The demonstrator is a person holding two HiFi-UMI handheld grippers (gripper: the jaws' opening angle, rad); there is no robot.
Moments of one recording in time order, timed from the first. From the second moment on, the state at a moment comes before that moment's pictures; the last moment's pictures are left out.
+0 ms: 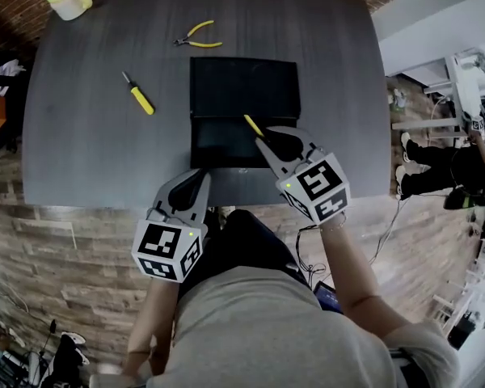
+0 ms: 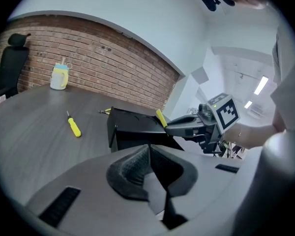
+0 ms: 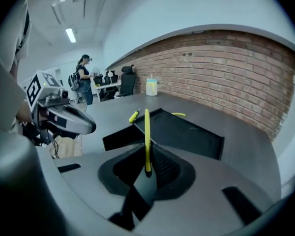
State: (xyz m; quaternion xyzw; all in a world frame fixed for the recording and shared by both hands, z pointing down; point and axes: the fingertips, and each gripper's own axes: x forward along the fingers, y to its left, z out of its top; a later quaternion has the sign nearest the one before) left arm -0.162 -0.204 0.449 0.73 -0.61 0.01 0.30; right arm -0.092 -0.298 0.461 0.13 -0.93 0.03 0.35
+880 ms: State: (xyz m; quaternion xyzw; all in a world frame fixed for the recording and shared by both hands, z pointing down) left arm -0.203 -0.215 0.469 0.70 -0.63 -0.03 0.33; right arm -0.097 -0.291 0.563 0.02 -0.81 -0.10 0.58
